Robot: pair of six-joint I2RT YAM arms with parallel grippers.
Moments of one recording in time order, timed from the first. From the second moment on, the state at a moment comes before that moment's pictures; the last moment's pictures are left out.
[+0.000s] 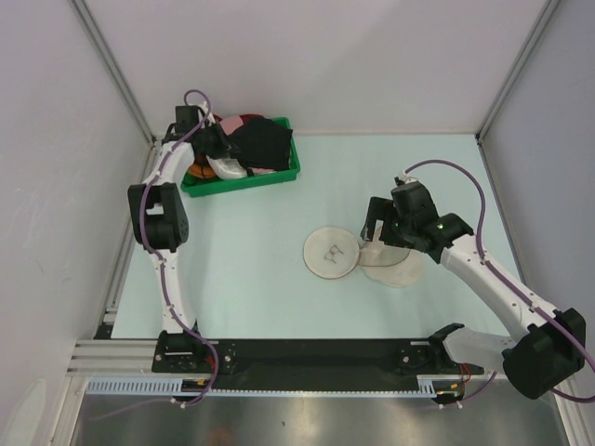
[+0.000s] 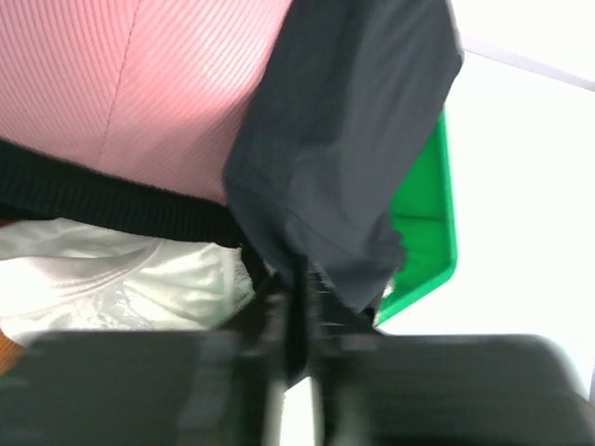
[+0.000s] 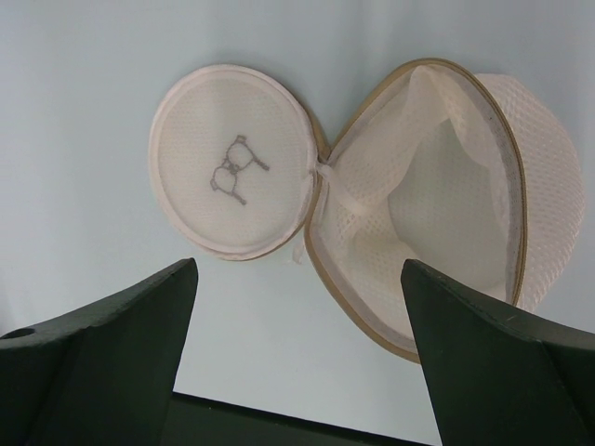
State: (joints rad) left arm 0.03 2.29 2.00 -0.42 0.48 -0.40; right arm 0.48 1.17 1.00 -0.67 0.08 0.58
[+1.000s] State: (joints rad) left arm -0.05 1.08 1.56 -0.42 0.74 -0.57; right arm 0.54 1.15 1.08 -0.71 0.08 0.55
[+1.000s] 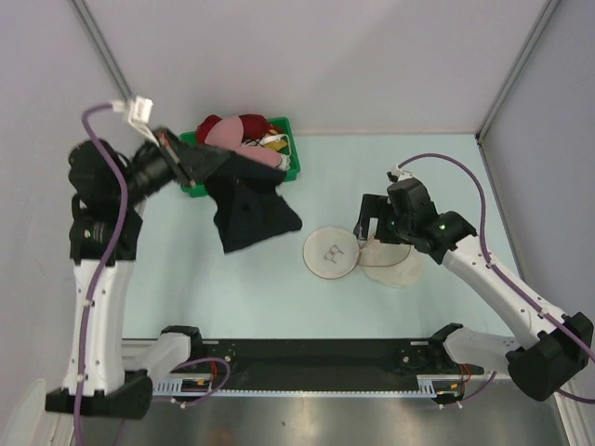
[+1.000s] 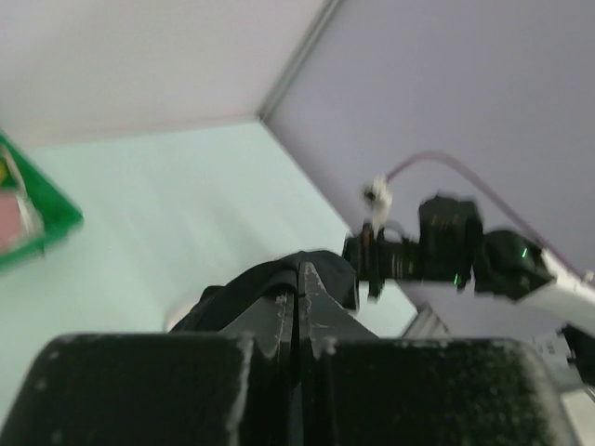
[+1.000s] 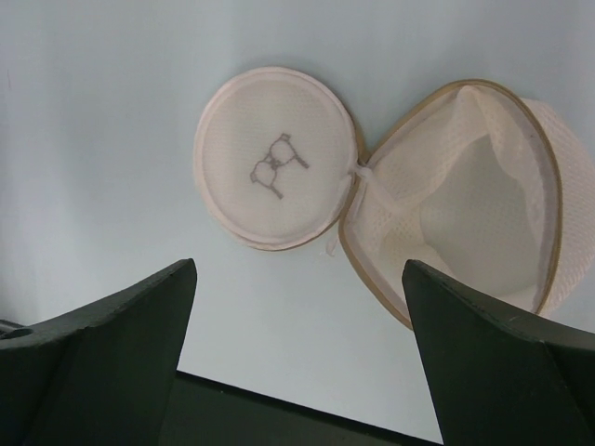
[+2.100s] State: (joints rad) left arm -0.11 0.68 0.69 -0.53 0.85 -0.59; right arm 1.19 1.52 1.05 -0.01 -0.08 0.12
